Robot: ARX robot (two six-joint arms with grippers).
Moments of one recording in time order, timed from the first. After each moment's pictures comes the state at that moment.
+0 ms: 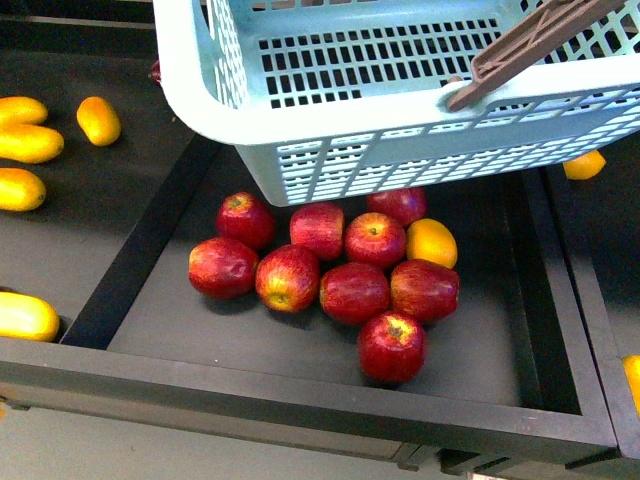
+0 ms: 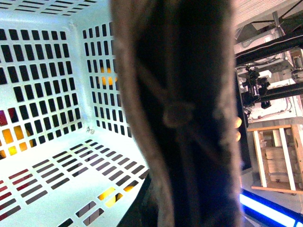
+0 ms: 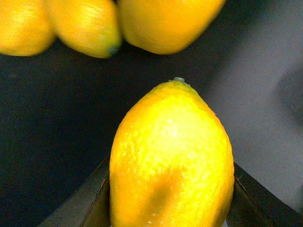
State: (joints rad) left arm -0.67 1.95 1.78 -0.30 0.22 -0.84; right arm -0.74 2.49 1.37 0.27 -0.07 0.46
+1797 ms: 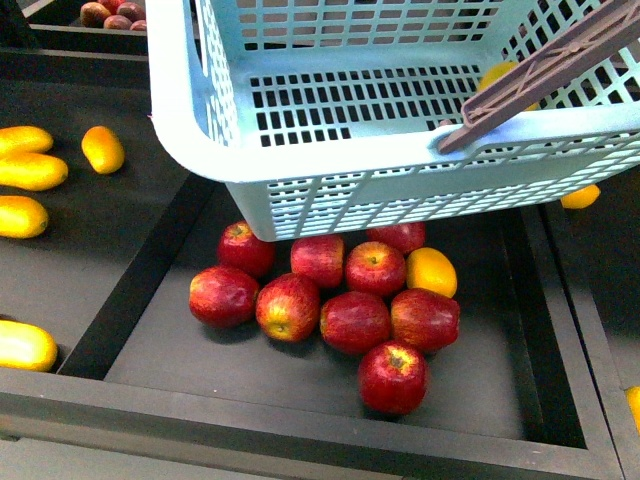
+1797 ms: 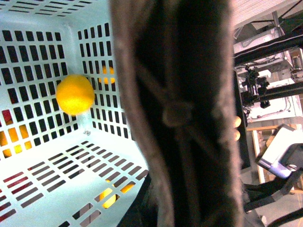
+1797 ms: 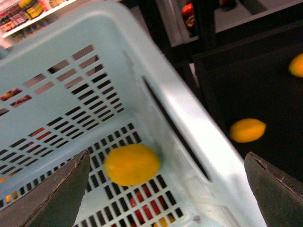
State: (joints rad) left arm -0.67 1.95 1.78 -0.30 0.22 -0.84; right arm 0.09 1.45 0.81 0.40 0.17 0.41
